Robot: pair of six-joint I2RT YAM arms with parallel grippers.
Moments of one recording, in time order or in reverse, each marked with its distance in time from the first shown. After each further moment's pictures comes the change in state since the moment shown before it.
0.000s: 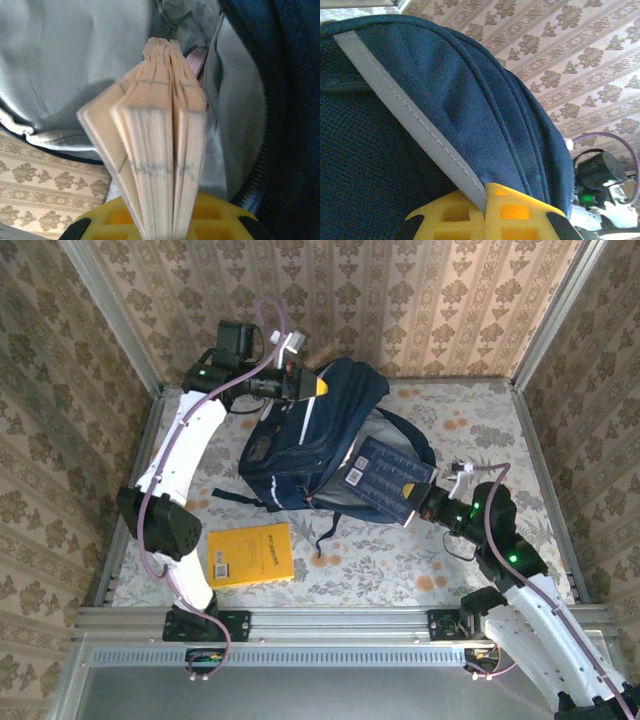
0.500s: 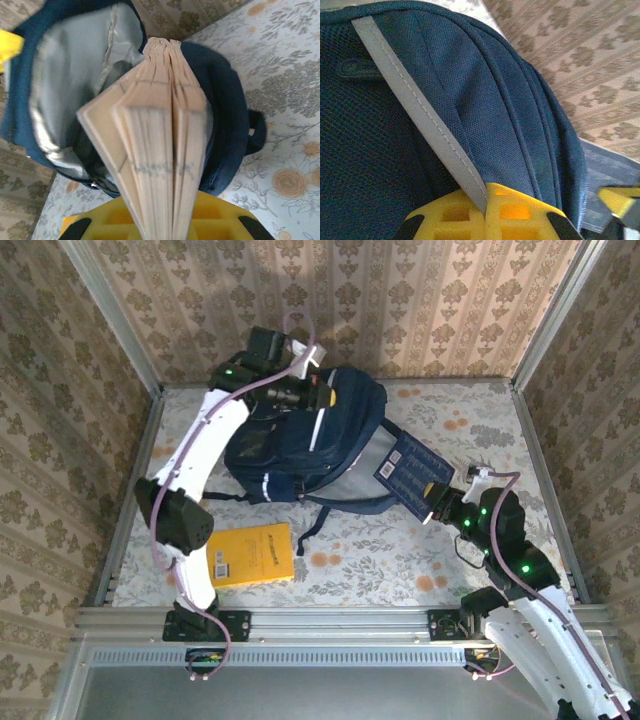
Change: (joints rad) left arm -0.097 0.059 0.074 -0.137 -0.380 0.102; right arm -0.002 -0.103 0.055 -0.227 0.285 -0.195
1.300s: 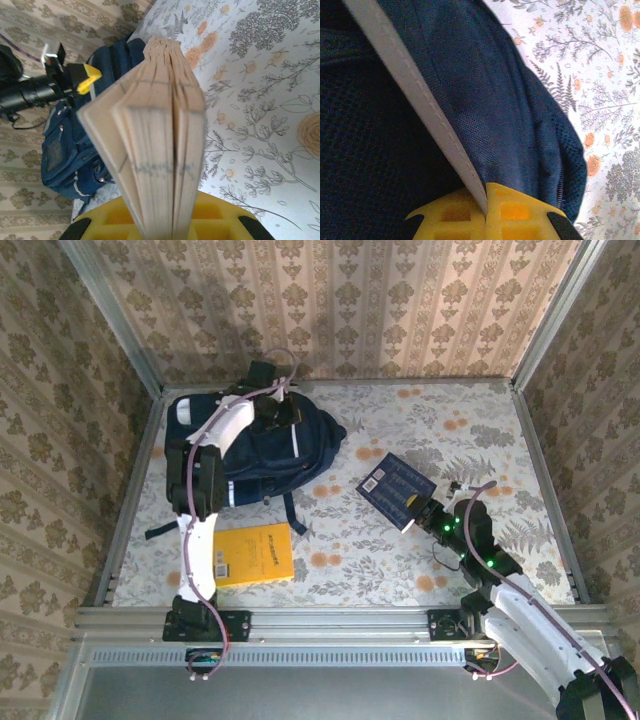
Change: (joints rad) left arm 0.163 0.360 -0.126 0.222 -0.320 -0.157; right arm 0.012 0.122 -0.343 0.422 -0.044 0.284
